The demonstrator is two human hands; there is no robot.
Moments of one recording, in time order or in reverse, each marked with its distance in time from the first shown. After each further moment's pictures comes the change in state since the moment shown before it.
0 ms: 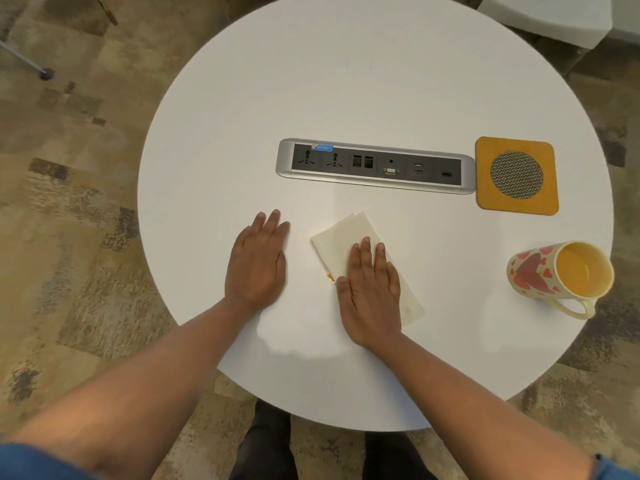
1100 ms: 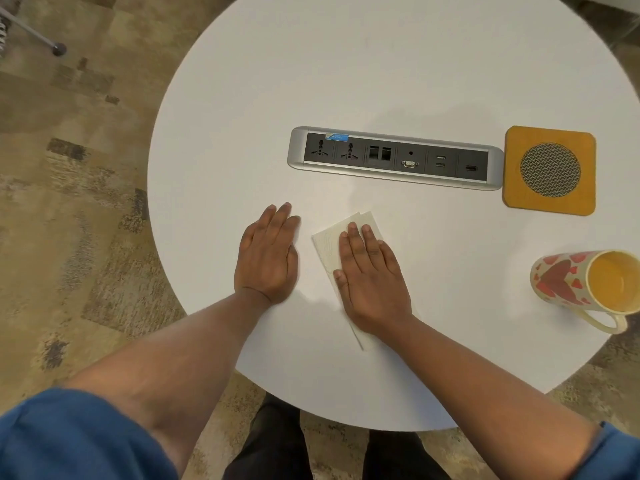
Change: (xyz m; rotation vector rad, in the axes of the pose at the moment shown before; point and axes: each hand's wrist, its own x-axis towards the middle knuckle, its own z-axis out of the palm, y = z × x) left_hand 0.004 0.001 0.003 0.059 0.040 -0.030; right_hand 0.032 0.002 0.001 -0.266 0.006 -0.268
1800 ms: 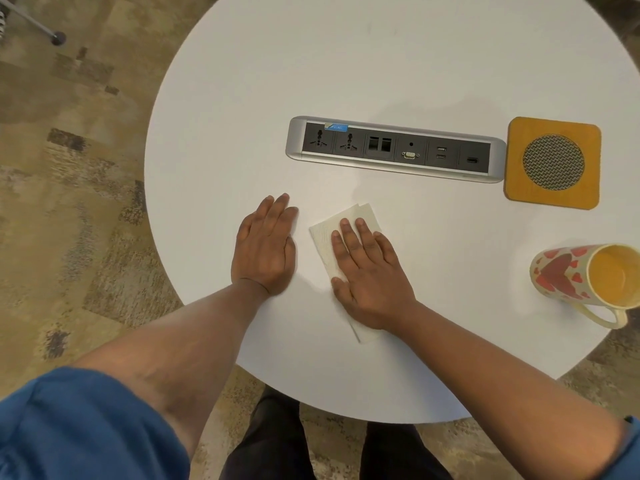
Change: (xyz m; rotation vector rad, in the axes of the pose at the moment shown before) left_hand -0.002 0.002 0.001 -0.008 -0.025 -0.017; right_hand -0.004 0.012 -0.010 0.002 -0.094 -0.166
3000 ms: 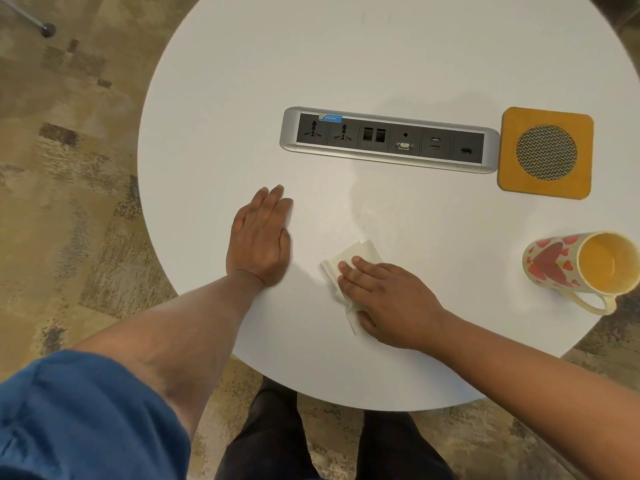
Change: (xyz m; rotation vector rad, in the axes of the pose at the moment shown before) left_hand 0.002 -0.002 0.003 0.006 -0.014 0.000; right_hand -0.051 0.020 -0.025 -0.043 -0.102 -0.327
